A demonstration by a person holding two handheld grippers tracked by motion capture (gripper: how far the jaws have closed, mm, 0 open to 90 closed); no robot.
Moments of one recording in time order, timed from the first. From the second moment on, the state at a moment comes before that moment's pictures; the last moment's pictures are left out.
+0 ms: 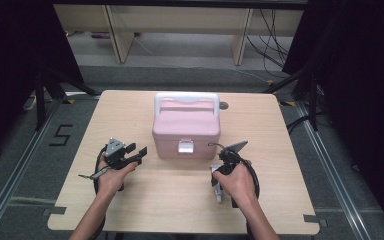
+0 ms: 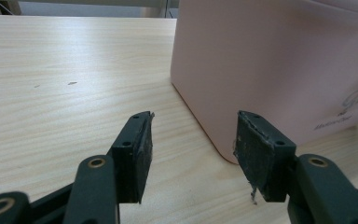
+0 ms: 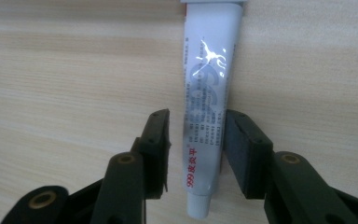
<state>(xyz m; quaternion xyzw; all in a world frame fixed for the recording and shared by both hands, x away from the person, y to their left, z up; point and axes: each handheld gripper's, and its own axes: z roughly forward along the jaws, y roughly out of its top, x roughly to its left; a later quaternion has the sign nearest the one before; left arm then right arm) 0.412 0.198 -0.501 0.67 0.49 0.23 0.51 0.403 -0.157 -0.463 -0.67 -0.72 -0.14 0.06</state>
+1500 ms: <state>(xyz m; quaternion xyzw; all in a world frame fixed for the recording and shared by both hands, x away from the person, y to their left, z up) 0.411 0.201 -0.460 0.64 0.48 0.23 0.56 0.390 -0.242 -0.443 -0.54 -0.75 -0.35 -0.11</state>
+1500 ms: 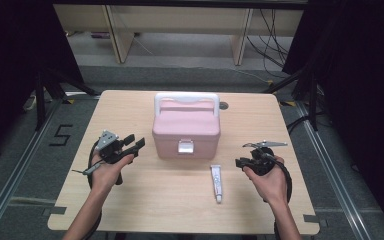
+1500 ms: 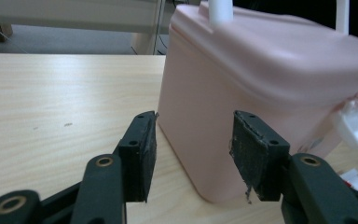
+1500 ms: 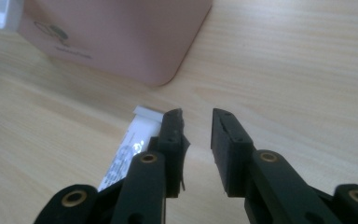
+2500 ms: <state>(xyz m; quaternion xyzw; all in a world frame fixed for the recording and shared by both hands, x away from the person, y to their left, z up) 0.484 0.168 -0.394 0.65 0.47 0.19 0.56 0.390 -0.233 -0.432 -0.52 -0.75 -0.38 -0.15</state>
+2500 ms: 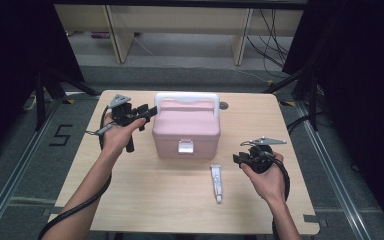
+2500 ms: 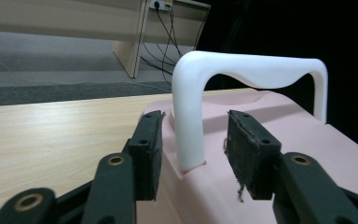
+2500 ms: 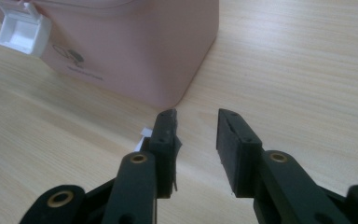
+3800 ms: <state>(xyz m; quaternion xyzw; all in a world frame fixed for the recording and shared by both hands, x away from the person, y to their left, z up) 0.509 0.146 -0.394 0.66 0.49 0.21 0.52 0.391 -0.231 -0.431 -0.52 -0.75 -0.38 -0.14</state>
